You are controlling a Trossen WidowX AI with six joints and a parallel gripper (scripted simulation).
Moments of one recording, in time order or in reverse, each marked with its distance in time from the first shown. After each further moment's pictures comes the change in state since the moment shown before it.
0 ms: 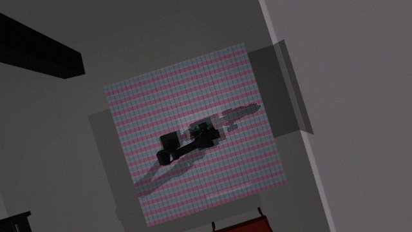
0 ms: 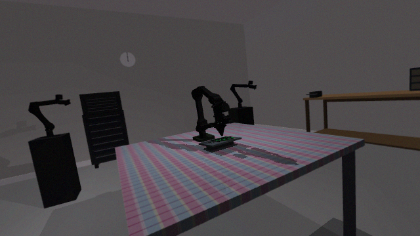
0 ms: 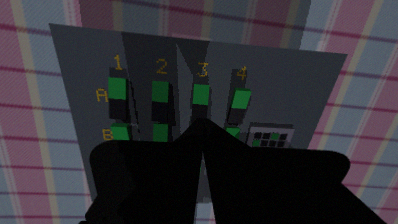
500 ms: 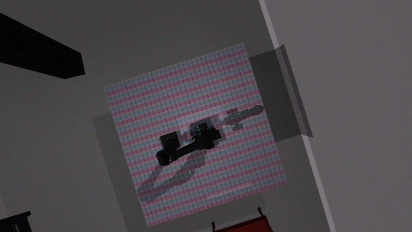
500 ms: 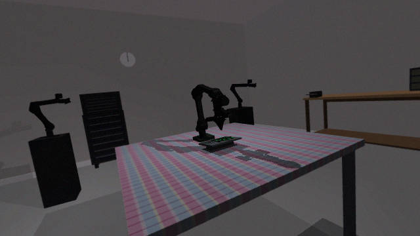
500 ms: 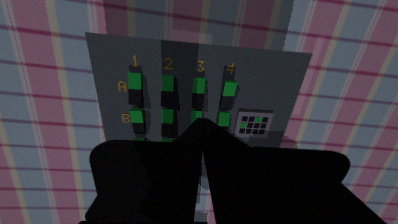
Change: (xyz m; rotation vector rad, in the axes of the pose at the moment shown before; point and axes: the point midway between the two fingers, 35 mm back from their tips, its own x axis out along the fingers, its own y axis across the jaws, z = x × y) arm -0.040 0.000 0.004 0.007 0.026 0.000
